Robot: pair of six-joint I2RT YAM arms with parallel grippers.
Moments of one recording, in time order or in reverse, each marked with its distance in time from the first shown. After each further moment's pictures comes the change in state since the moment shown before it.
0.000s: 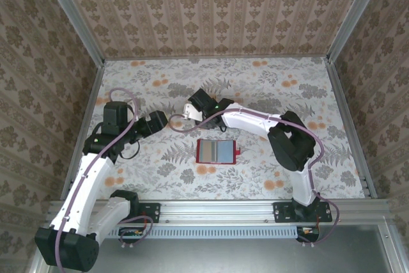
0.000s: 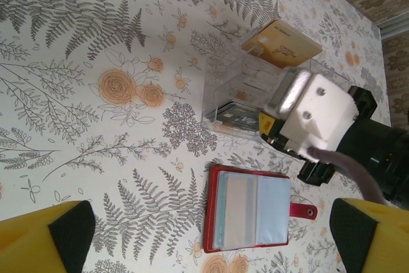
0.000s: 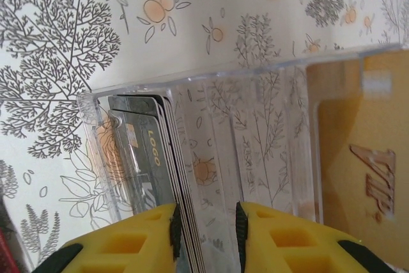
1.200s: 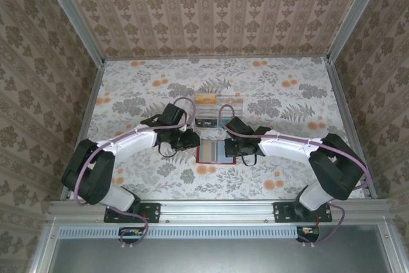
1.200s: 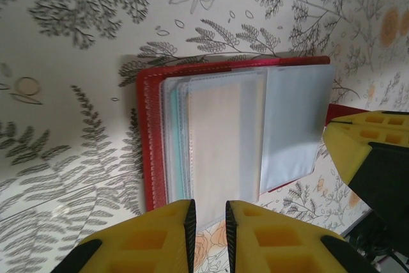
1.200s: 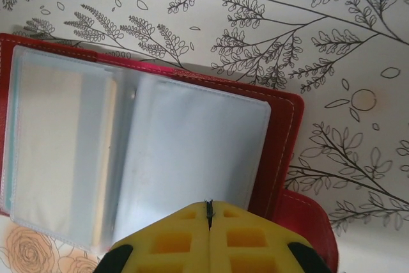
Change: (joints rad) left arm -0.396 0.616 -0.013 0.274 0.119 -0.079; right arm -0.028 -0.444 -0.687 0.135 -0.266 1.315
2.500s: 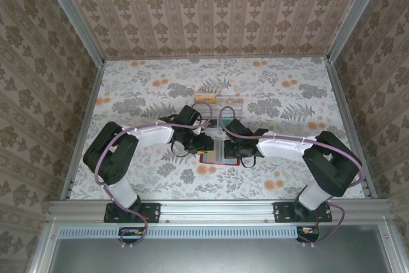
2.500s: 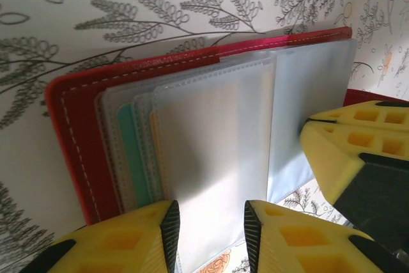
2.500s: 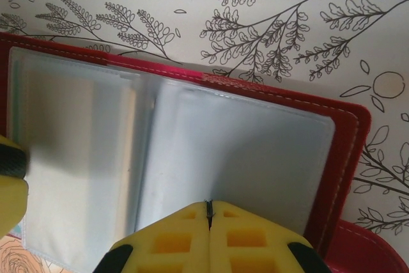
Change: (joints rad) left arm -0.084 0.214 0.085 0.073 0.084 0.022; right arm 0.000 0.035 -0.031 0.055 -0.019 0.052
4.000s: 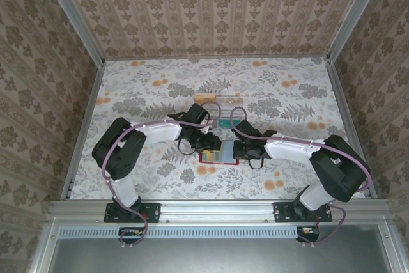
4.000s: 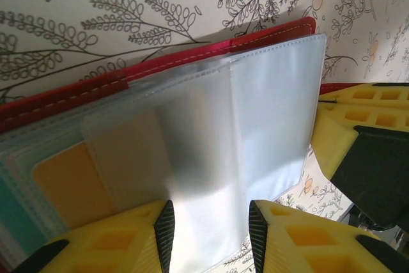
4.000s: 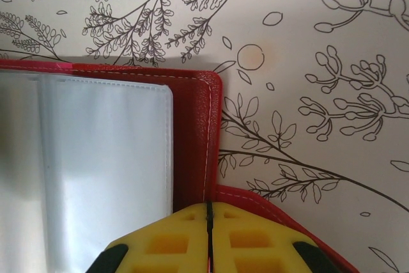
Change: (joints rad) left arm -0.047 0.084 0.101 -0.032 0.024 0.033; right arm -0.060 -0.067 -0.083 -0.023 0.015 0.041
